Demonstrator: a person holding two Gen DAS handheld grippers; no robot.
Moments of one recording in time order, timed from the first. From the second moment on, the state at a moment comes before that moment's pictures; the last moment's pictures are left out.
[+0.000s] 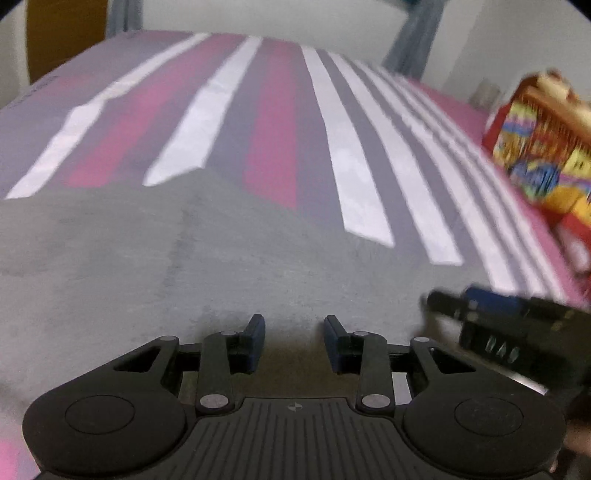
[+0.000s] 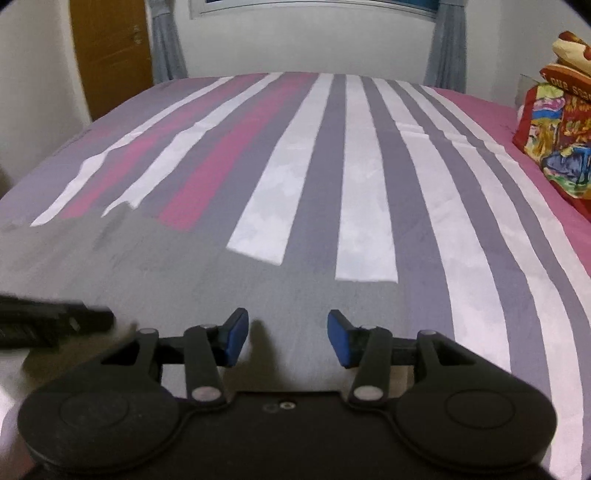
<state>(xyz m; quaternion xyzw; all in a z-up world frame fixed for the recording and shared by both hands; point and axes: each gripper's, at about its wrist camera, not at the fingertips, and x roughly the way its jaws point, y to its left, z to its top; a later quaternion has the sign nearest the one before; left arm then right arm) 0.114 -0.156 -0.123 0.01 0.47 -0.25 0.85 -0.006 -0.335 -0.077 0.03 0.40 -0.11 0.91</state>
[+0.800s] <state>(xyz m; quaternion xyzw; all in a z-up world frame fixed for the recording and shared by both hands) 0.044 -0.124 -0.137 0.03 0.45 -0.26 0.86 -0.052 -0.300 -0.101 0.03 0.42 -0.10 0.90</state>
